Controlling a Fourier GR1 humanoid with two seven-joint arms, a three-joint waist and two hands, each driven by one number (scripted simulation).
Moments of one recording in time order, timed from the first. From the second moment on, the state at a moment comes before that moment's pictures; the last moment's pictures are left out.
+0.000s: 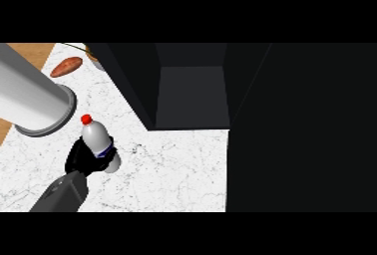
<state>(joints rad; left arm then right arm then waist) -0.50 0.22 0.40 -0.23 0.20 -0.53 -0.66 0.61 -0.03 0.14 -2.18 -0.28 0.38 -0.13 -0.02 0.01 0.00</state>
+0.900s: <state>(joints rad) -0.25 0.09 0.35 -0.61 0.33 -0.54 -0.56 0.60 -0.04 0.13 -2.14 -0.27 0.38 -0.15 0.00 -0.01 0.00</state>
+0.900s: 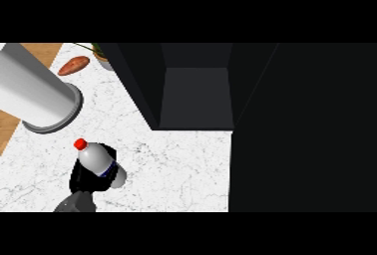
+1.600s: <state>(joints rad) -0.06 0.01 0.06 -1.24 0.47 -0.27 -0.27 0.62 -0.01 0.20 -2.17 -0.24 0.36 -0.13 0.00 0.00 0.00</state>
